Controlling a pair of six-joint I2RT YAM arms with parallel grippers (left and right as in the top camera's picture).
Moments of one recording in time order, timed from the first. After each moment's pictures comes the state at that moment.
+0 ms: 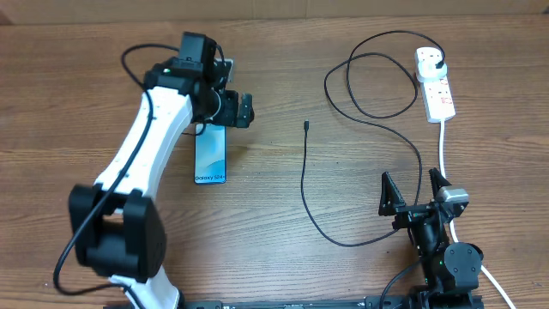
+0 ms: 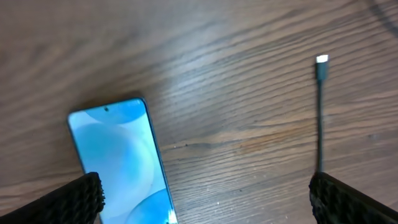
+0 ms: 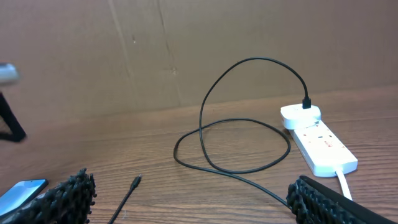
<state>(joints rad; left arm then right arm) -0.21 1.87 1.58 -0.95 0.18 -0.12 0.04 0.01 0.02 -0.03 -0.10 0.17</state>
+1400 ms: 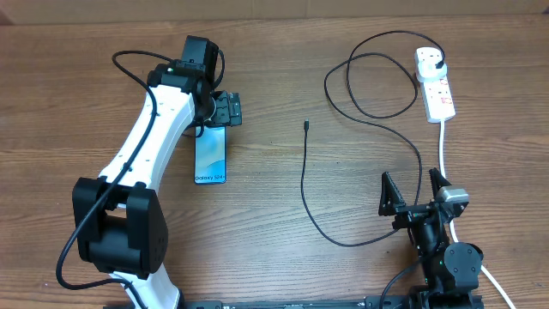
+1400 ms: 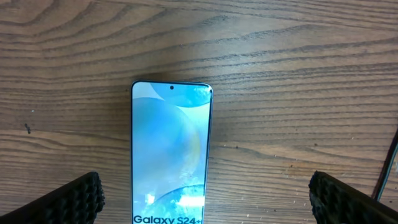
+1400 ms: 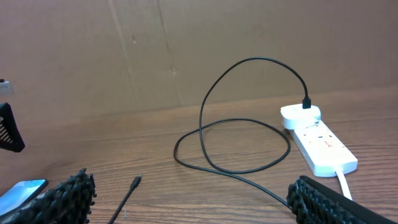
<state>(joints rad) -0.21 1.89 1.58 -0.98 -0.03 -0.32 0.04 0.01 0.02 -0.03 -0.10 0.17</state>
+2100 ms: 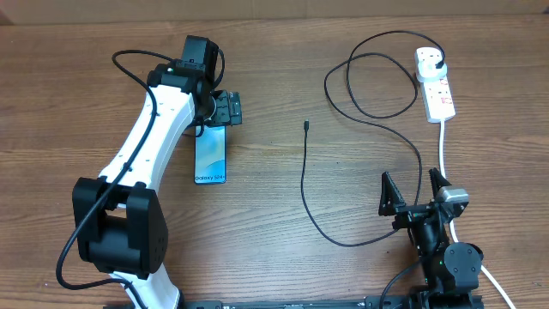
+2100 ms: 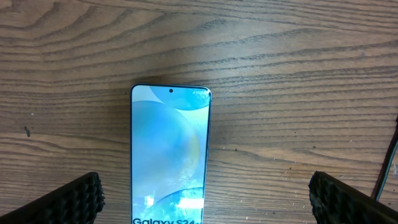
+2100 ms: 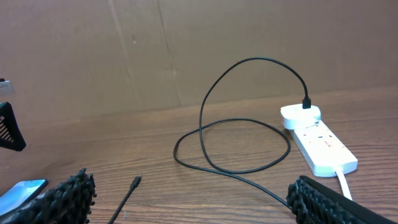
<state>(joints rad) -0.21 1.89 1.58 -0.98 -0.03 -0.32 0.04 0.01 0.02 -0.03 -0.10 0.17</state>
